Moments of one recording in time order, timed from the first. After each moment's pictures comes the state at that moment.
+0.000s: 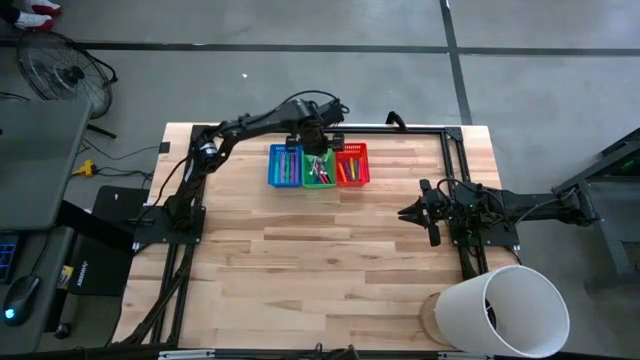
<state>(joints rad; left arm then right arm) 0.48 2.18 2.02 -1.11 0.02 -1.03 -0.02 0.29 0.16 -0.15 -0.08 0.20</state>
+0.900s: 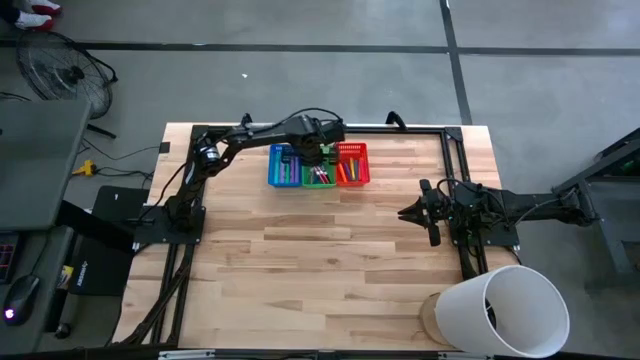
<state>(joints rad) 0.41 2.18 1.89 -1.10 -0.13 -1.11 -0.02 0.29 0.16 -0.15 -0.08 0.20</state>
